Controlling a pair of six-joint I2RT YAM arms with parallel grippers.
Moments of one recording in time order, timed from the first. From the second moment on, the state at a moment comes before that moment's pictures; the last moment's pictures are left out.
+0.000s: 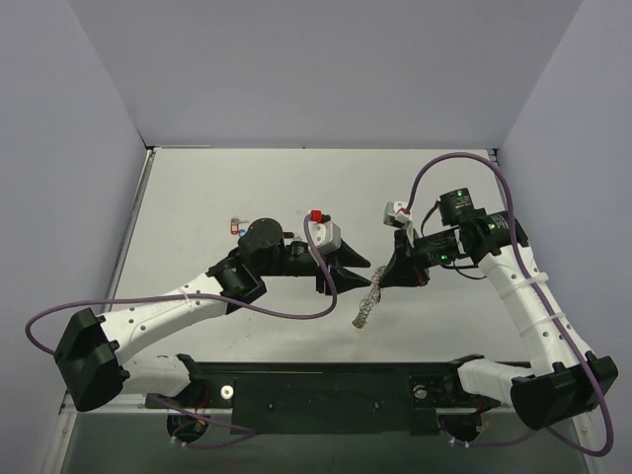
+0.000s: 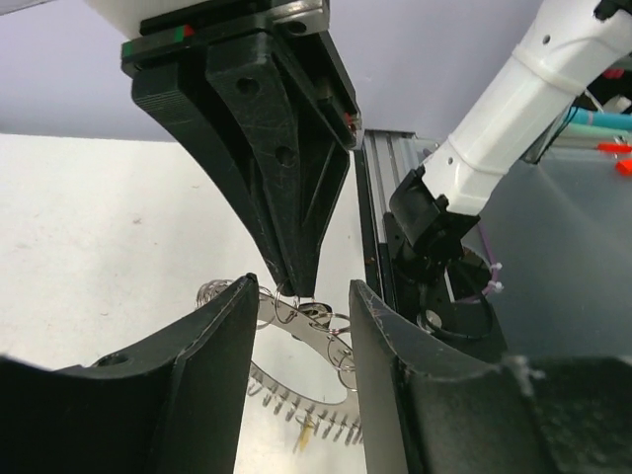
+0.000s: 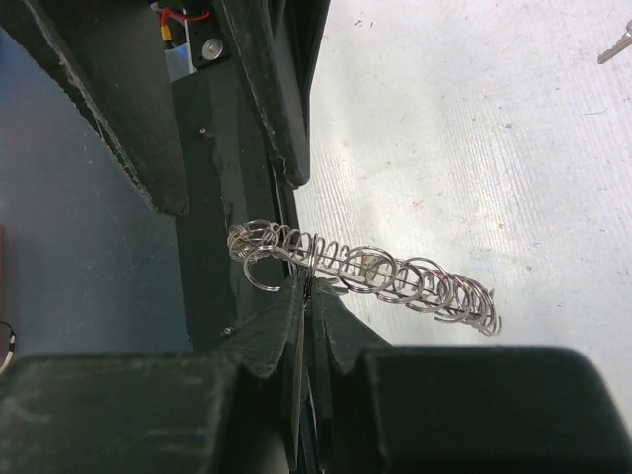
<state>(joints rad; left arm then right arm) -0.93 1.26 0.91 0.40 0.63 -0.14 0.30 1.18 1.23 -1.20 -0.99 -0.70</state>
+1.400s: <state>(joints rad) -0.93 1.43 1.10 0.11 0.75 0.07 0.30 1.17 1.23 -1.20 -0.99 -0.71</state>
